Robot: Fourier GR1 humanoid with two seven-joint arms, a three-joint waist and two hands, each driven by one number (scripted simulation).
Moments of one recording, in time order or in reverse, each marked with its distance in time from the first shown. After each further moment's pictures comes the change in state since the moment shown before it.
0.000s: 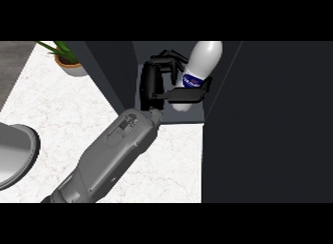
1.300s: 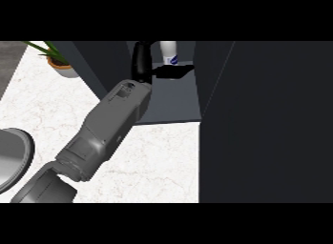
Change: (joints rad) left arm -0.335 0.004 0.134 0.670 -0.004 -0.081 -0.193; right arm -0.041 -0.023 -0.010 0.018 -0.047 0.034 0.009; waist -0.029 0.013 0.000
